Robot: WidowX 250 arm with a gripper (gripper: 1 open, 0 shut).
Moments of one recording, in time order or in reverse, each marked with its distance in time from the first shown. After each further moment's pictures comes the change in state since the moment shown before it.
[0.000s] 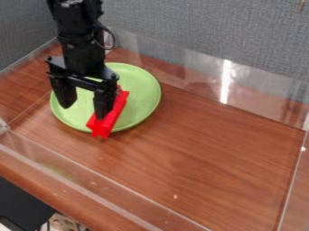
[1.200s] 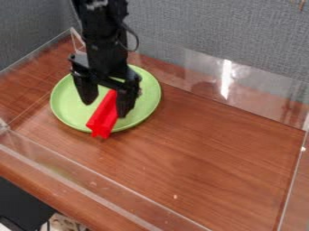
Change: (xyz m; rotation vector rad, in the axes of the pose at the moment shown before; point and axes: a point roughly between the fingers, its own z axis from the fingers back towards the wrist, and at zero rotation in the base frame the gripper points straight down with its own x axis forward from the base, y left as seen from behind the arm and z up) arm 0.017 -0.022 -0.008 0.013 -0.045 -0.070
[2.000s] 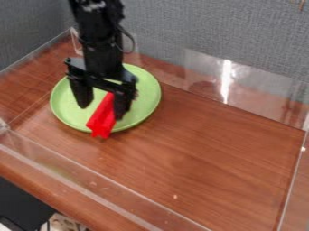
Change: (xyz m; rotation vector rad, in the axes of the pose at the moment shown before) arm -0.003 -0.004 0.000 -0.004 0.036 0.028
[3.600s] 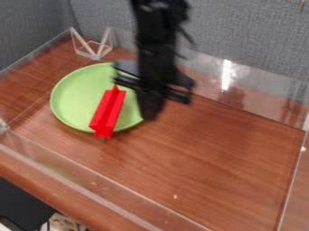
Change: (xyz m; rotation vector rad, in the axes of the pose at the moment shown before) arm -0.001 -0.048 0.027 -0.018 -0.060 0.091
